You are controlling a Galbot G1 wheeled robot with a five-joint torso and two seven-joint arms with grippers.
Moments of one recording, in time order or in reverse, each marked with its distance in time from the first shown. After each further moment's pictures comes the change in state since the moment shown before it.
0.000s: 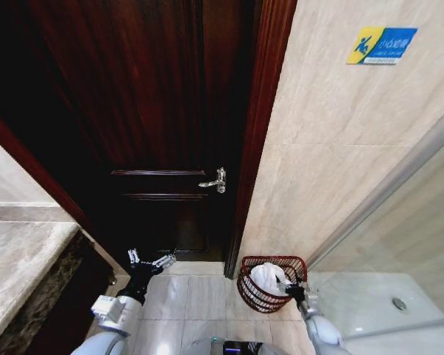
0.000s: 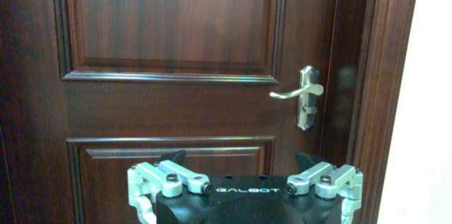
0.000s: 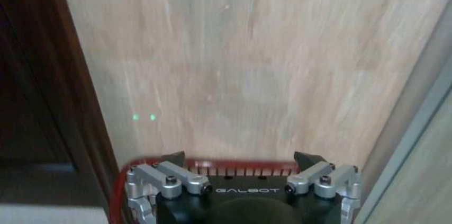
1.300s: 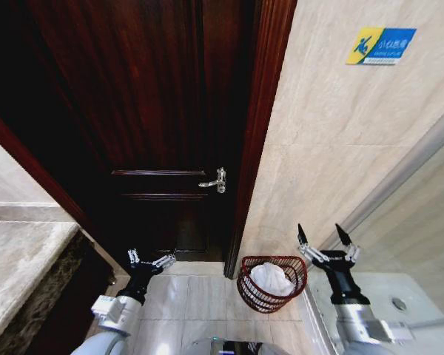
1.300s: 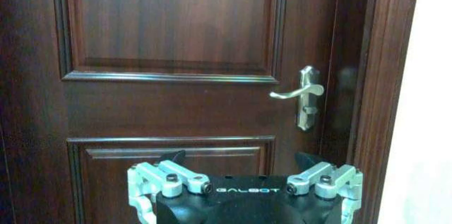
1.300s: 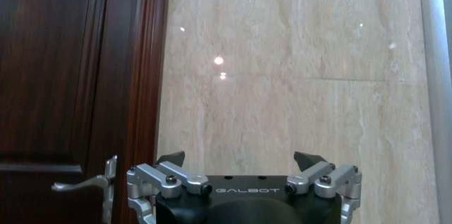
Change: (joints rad) left arm 0.000 0.000 0.000 0.000 0.000 0.000 0.000; right arm -0.412 0.179 0.041 1.066 0.053 0.039 0.059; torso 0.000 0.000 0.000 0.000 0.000
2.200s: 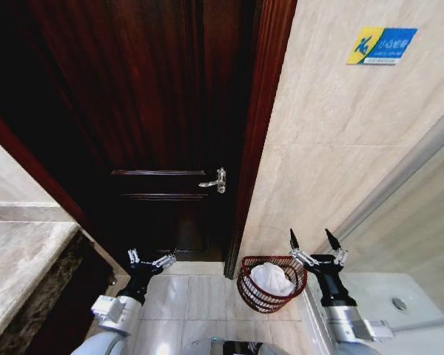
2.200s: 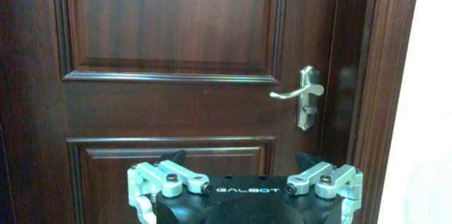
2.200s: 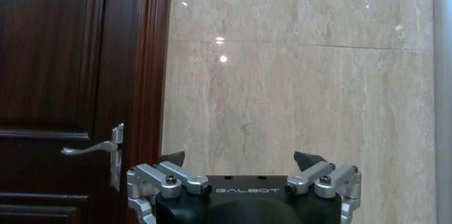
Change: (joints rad) left arm 0.000 0.000 0.000 0.000 0.000 0.000 0.000; right arm -0.026 0.025 -0.038 -0.077 -0.063 0.039 -0.006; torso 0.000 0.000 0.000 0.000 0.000
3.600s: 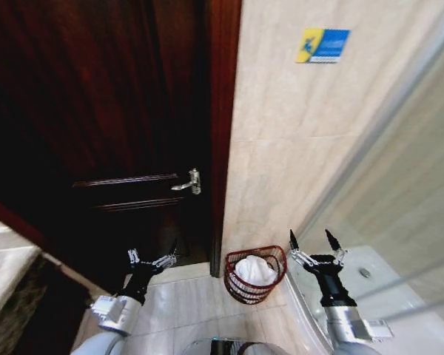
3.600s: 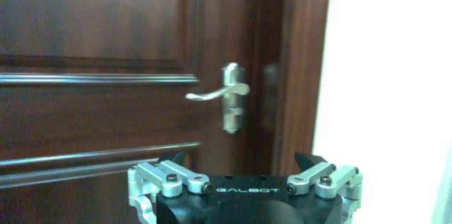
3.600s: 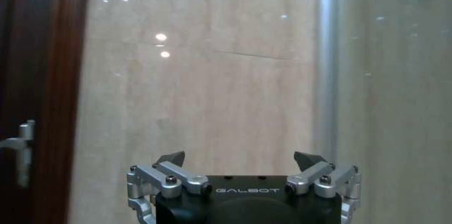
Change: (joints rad) left arm 0.000 0.000 0.000 0.000 0.000 0.000 0.000; right arm 0.000 -0.001 0.000 0.000 0.000 0.001 0.000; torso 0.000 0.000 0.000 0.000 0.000
